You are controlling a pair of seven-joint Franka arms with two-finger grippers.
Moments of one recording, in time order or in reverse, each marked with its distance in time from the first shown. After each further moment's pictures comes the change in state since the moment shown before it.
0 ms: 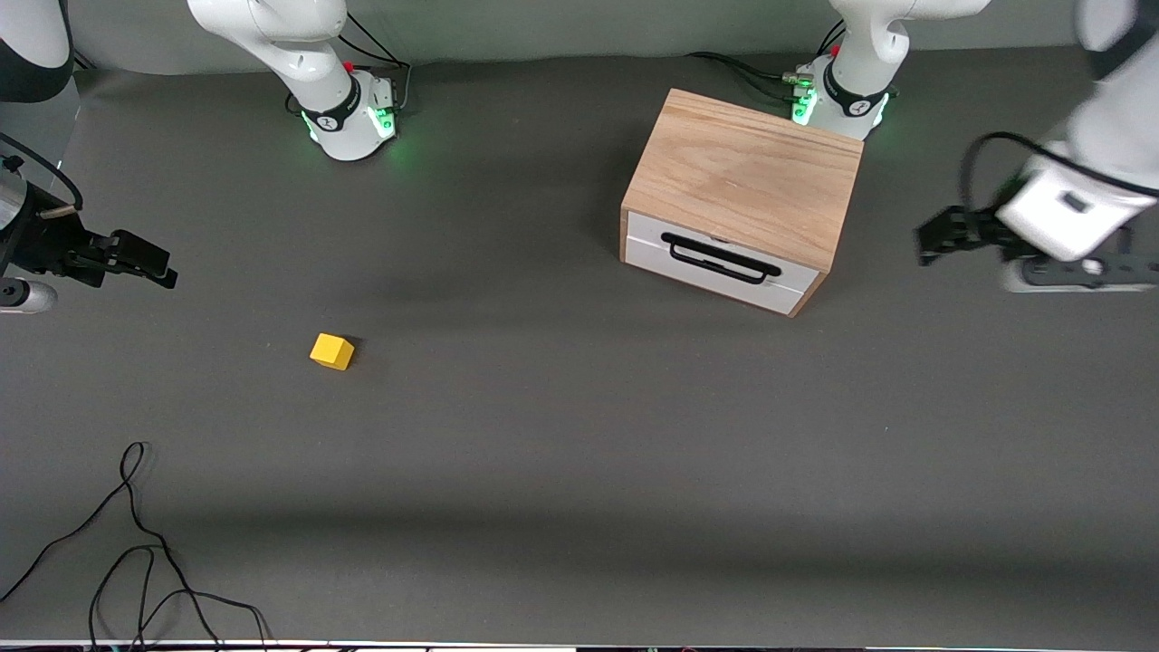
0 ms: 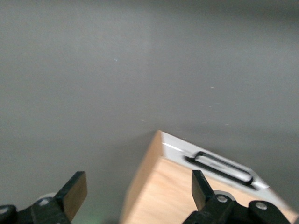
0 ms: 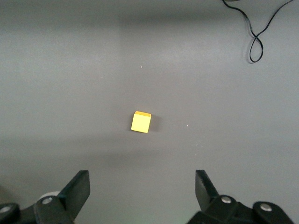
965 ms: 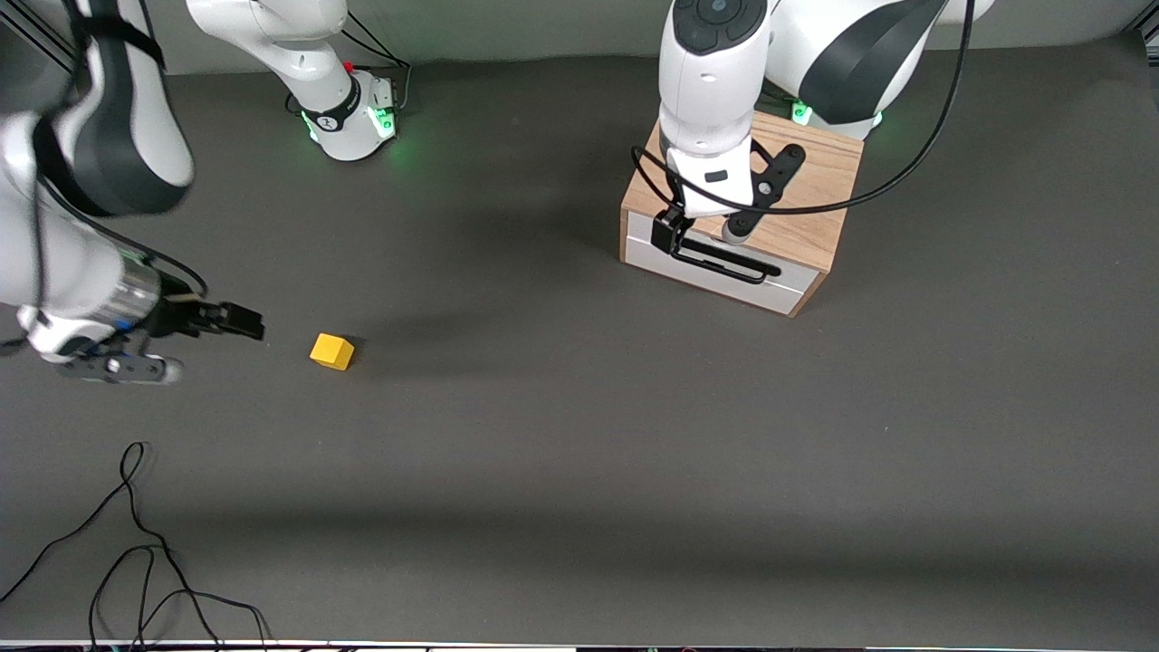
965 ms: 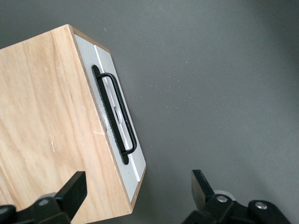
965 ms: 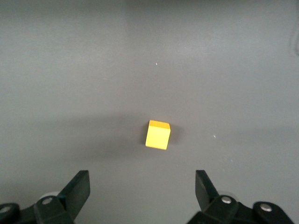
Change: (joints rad) left arm -0.169 0.173 -0.333 0.024 0.103 0.085 -1.319; right arm 0.067 0.151 0.005 -0.164 0.006 0.255 0.093
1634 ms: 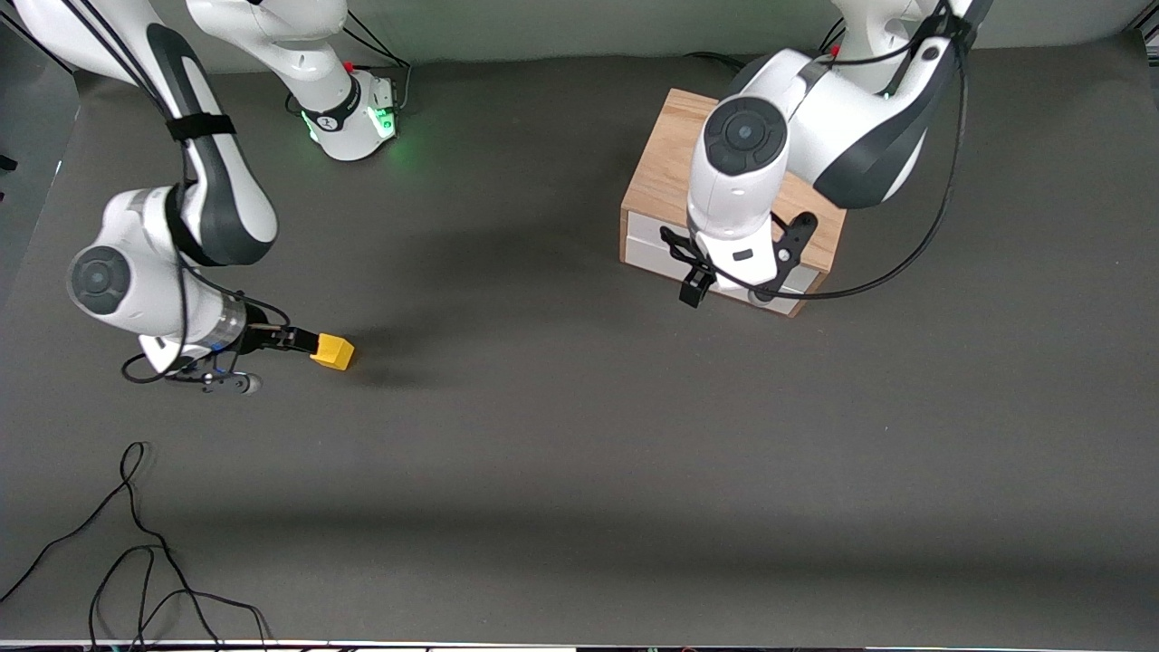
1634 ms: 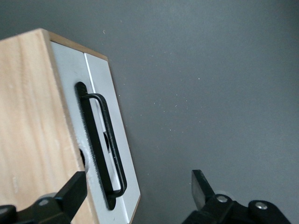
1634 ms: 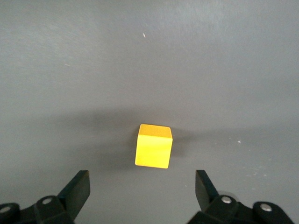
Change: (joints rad) left arm 0.060 0.062 0.022 -0.165 0.011 0.185 -0.002; right arm -0.001 0.058 -0.008 -0.311 0.001 0.340 0.070
